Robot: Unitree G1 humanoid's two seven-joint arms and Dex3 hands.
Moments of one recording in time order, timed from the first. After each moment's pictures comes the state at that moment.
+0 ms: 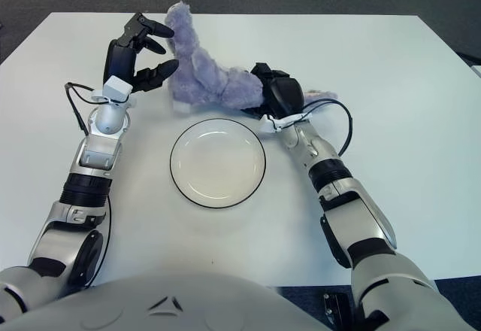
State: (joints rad) left arm -0.44 0.14 -0.04 0.09 0.30 -0.26 0.12; right arm -0.63 -0.38 0.39 0.87 -0.72 -0.54 -0.63
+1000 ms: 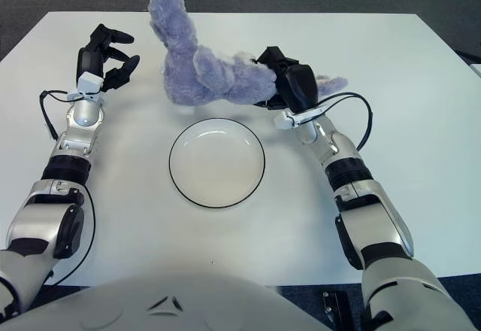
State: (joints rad) left arm -0.62 0.28 0.10 0.72 0.18 -0.53 0.20; right arm -0.58 -0.46 0.27 0.59 -0.68 -0.66 -0.56
